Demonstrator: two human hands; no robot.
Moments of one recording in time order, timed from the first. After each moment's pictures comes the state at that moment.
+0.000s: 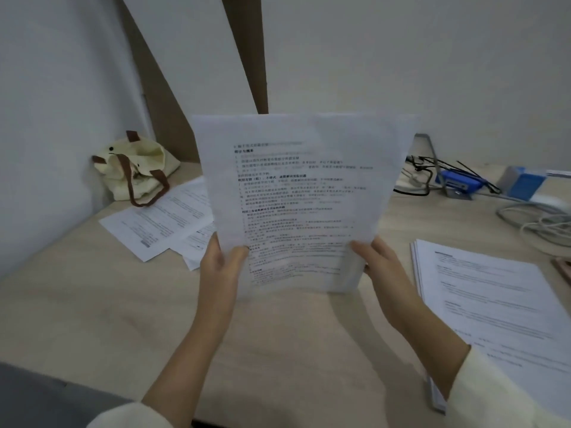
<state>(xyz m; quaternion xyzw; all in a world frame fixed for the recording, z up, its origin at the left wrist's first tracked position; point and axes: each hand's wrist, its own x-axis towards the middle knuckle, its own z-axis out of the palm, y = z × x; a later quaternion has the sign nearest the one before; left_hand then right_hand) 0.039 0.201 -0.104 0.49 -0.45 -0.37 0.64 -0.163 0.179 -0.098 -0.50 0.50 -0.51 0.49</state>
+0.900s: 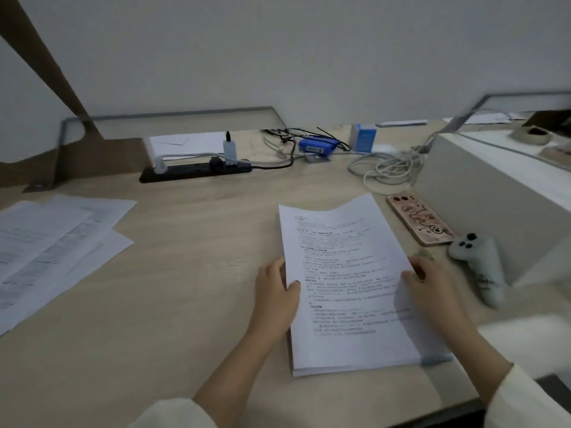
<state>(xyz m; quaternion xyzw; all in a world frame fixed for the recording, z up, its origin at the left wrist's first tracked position) -0.191 0.185 -0.173 0.51 -0.62 -0.51 0.30 -0.391 0.275 -0.140 -0.38 0.83 -0.37 0.18</state>
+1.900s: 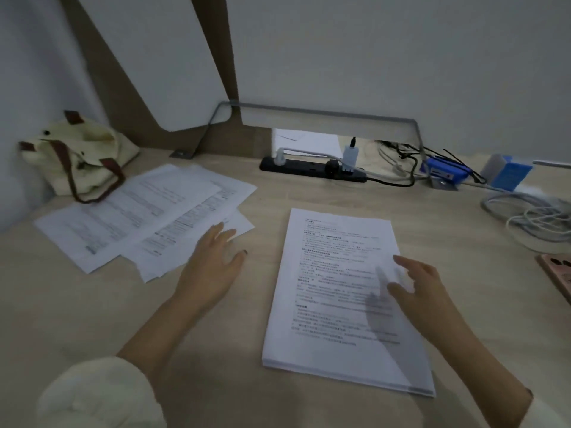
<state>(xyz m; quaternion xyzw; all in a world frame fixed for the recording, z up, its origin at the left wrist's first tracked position) 0.051 0.105 -0.163 0.66 -0.65 -0.21 0.30 -0.241 0.164 -0.126 -0.57 0.73 -0.27 0.25</state>
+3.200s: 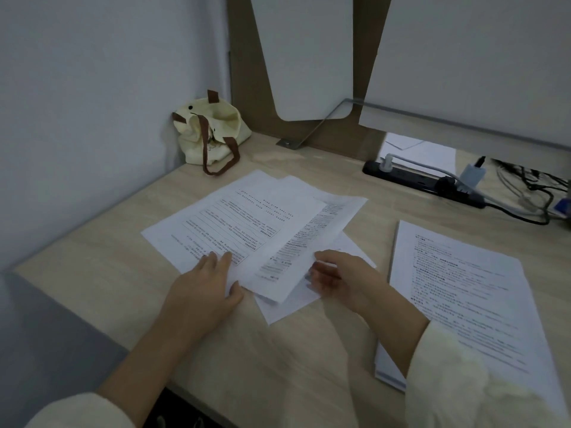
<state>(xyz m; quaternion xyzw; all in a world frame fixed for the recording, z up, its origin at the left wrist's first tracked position) 0.185 0.194 -0.169 0.78 -0.63 -0.02 0.06 -0.008 0.112 -0.133 -0.32 0.54 -0.29 0.72</state>
